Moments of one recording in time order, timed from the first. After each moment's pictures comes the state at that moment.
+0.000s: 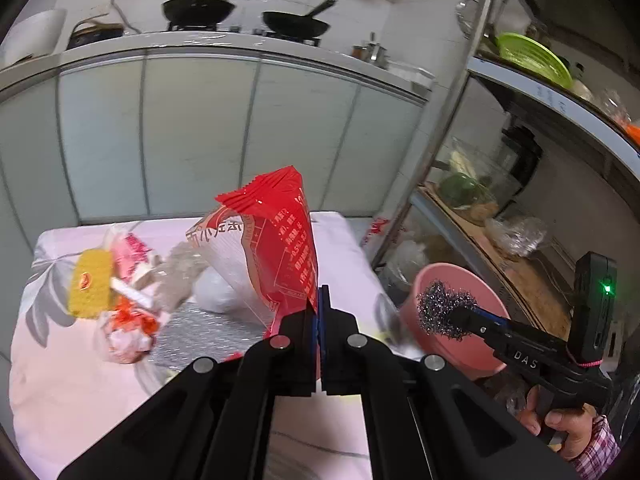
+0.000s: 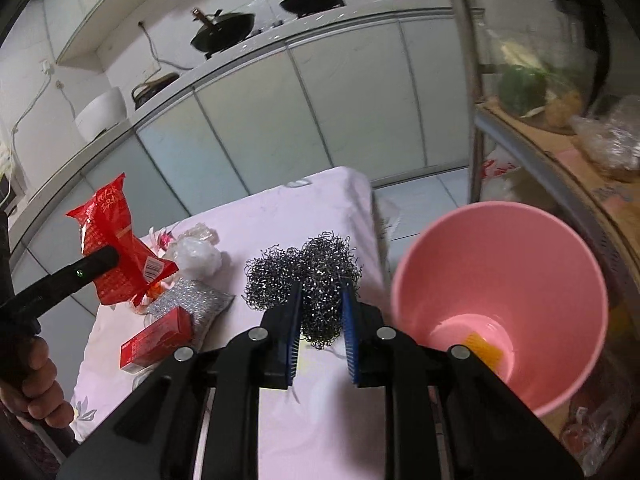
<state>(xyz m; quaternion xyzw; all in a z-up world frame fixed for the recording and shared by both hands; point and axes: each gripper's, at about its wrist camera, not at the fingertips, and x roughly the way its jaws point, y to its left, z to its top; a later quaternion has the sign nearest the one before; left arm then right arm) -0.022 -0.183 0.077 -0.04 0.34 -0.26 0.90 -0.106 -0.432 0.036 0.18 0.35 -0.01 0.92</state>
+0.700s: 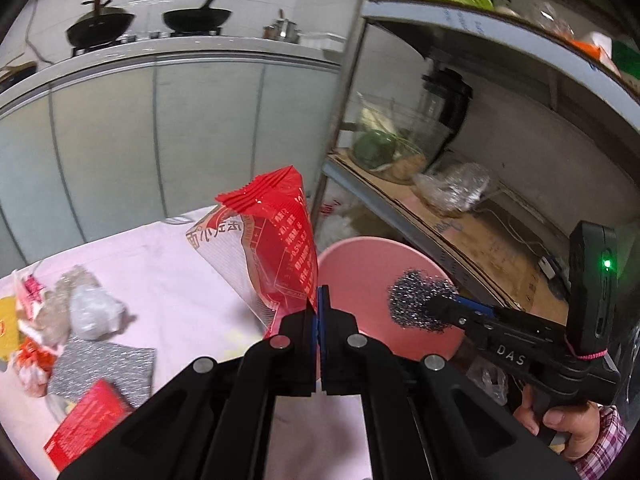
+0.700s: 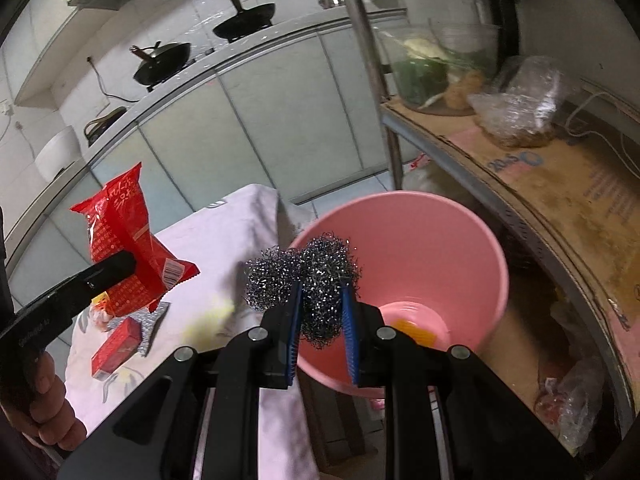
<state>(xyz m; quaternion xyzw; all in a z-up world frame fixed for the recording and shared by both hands) -0.048 -0.316 0.069 0.04 0.34 -0.36 0.87 -0.160 -0.504 0.029 0.22 0.34 -0.10 0.91</state>
